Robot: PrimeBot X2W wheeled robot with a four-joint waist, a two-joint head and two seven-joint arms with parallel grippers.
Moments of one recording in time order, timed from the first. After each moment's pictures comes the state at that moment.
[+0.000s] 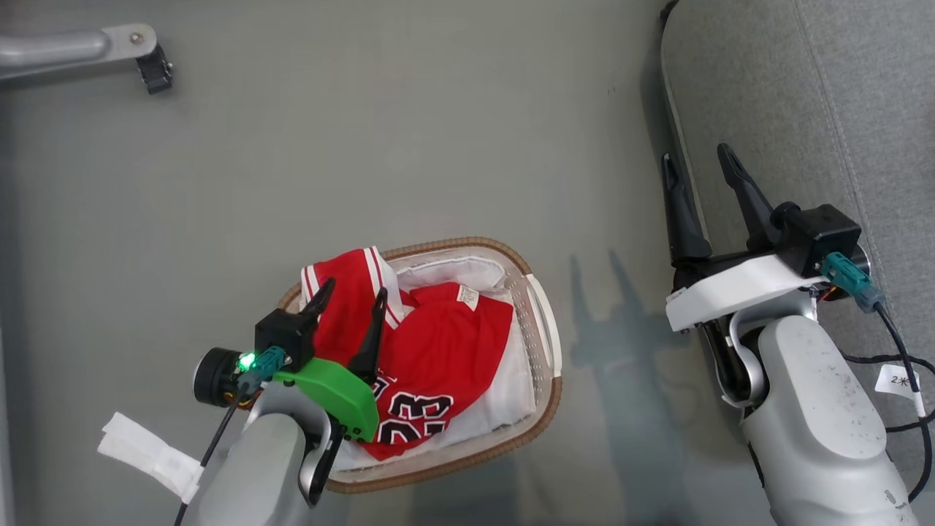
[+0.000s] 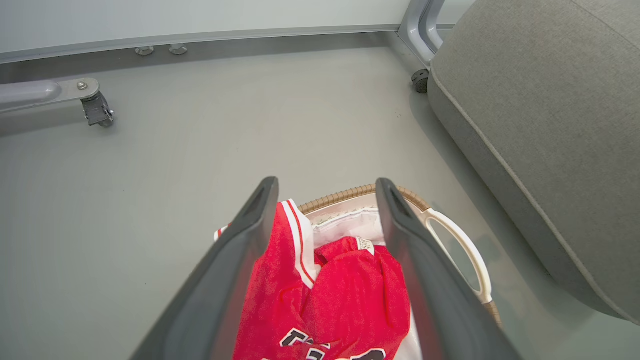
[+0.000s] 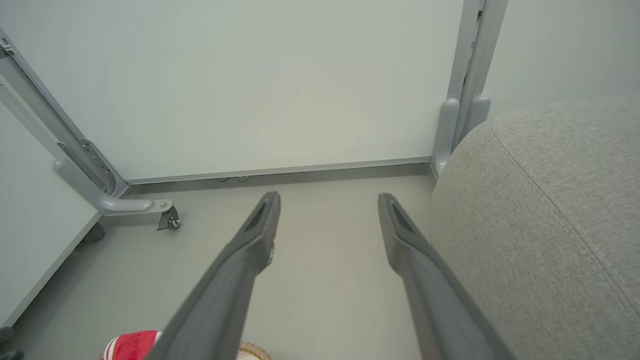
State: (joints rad) left arm -0.42 0.08 -0.37 0.66 -0.29 -0.13 -0.26; right arm -0.47 -0.05 0.09 0.34 0.24 0.13 -0.26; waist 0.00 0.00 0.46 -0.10
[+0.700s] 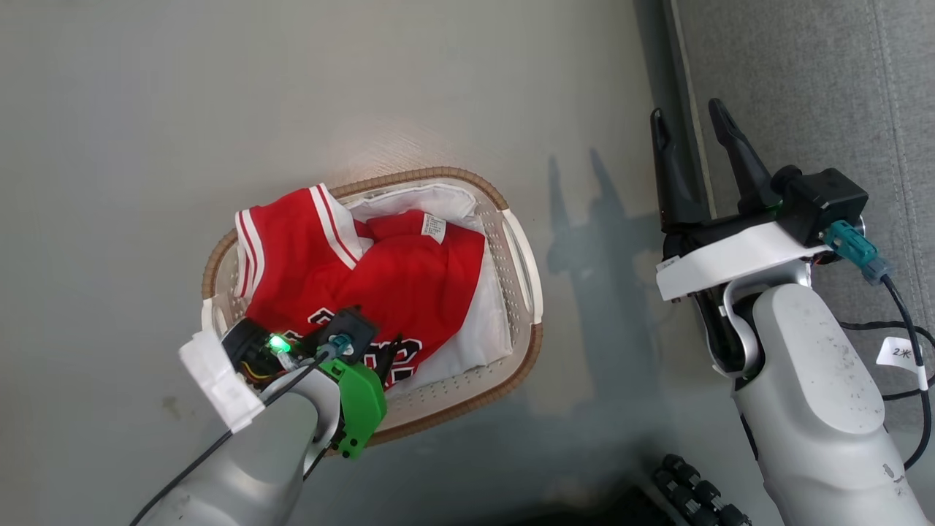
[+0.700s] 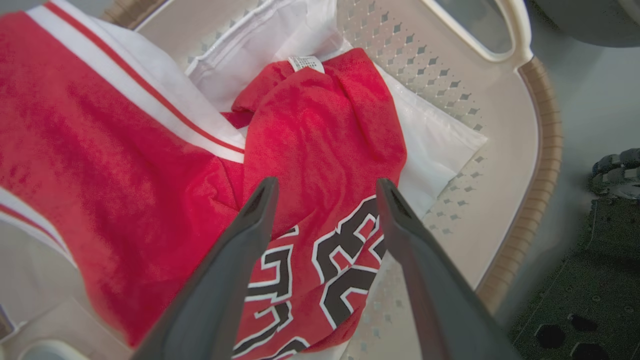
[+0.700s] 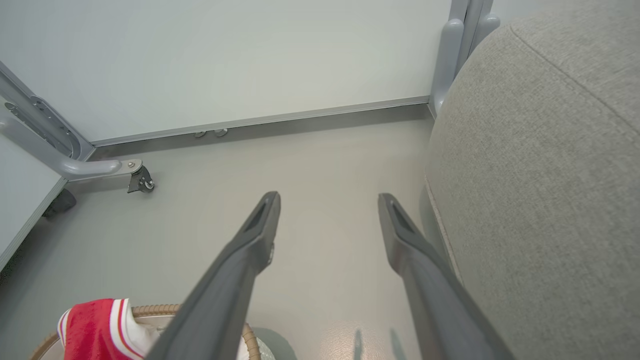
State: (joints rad) left arm -0.71 0.12 -0.93 1.10 -0.39 -0.13 -0.25; right arm -0.54 -0.05 0.13 0.30 0.28 0.13 -0.26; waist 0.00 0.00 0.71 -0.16
